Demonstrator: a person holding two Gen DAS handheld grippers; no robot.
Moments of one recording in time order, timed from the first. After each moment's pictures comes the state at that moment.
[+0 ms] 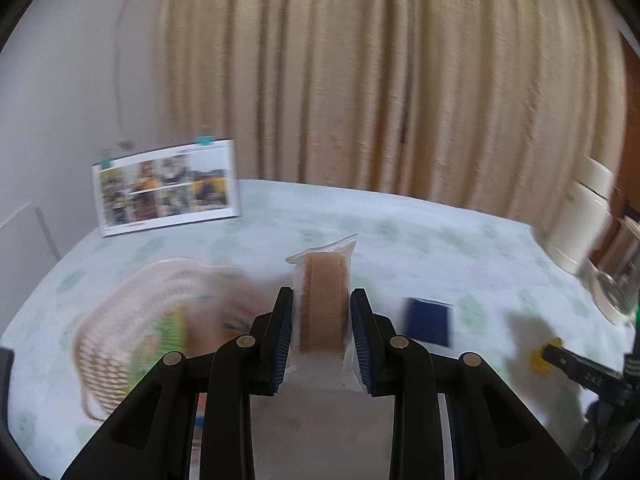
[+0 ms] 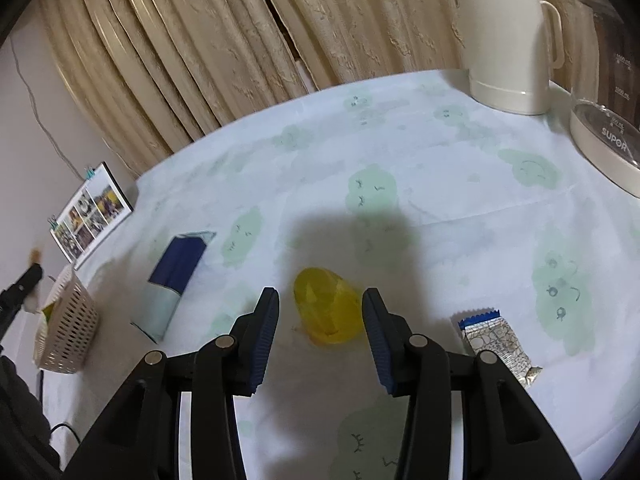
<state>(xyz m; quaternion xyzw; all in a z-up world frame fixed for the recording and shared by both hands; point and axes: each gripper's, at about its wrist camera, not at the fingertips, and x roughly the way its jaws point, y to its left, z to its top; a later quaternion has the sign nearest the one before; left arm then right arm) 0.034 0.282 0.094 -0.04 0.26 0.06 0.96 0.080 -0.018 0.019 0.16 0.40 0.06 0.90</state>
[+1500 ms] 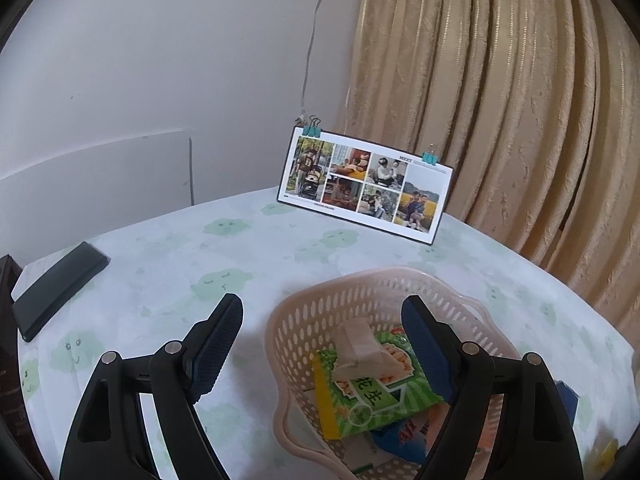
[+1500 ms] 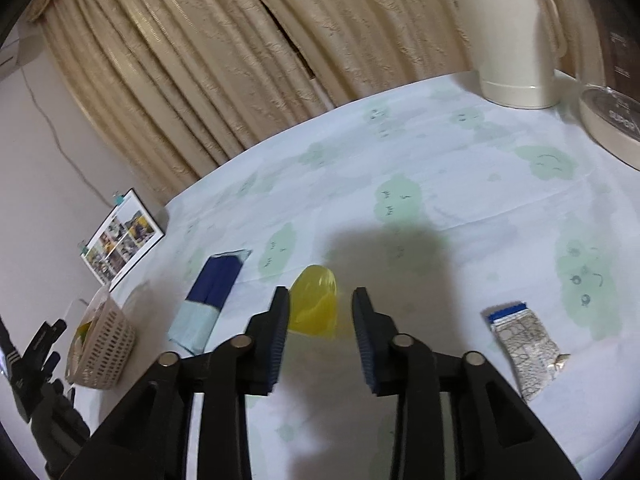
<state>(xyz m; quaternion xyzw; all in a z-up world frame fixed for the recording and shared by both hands) -0.009 0.406 0.063 -0.17 0.20 0.31 0.92 0.072 -0.016 0.026 0.22 0.36 0.09 0.90</state>
